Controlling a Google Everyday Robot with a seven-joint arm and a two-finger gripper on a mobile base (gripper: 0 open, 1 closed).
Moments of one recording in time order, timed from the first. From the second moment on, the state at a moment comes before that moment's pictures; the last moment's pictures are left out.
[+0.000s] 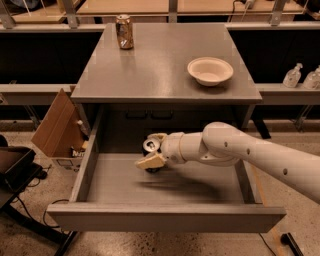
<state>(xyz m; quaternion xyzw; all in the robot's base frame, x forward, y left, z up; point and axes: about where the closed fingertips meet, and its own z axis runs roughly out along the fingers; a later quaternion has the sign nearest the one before) 0.590 0.039 0.667 -0.50 0.70 0.28 0.43</state>
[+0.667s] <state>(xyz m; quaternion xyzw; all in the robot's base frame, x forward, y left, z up) 0.563 0.053 0.730 -0.50 0.68 0.30 0.45</state>
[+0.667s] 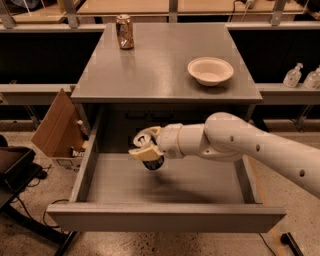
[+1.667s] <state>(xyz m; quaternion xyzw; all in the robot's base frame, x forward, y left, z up) 0.561 0.068 0.963 -0.52 0.62 0.31 0.51</state>
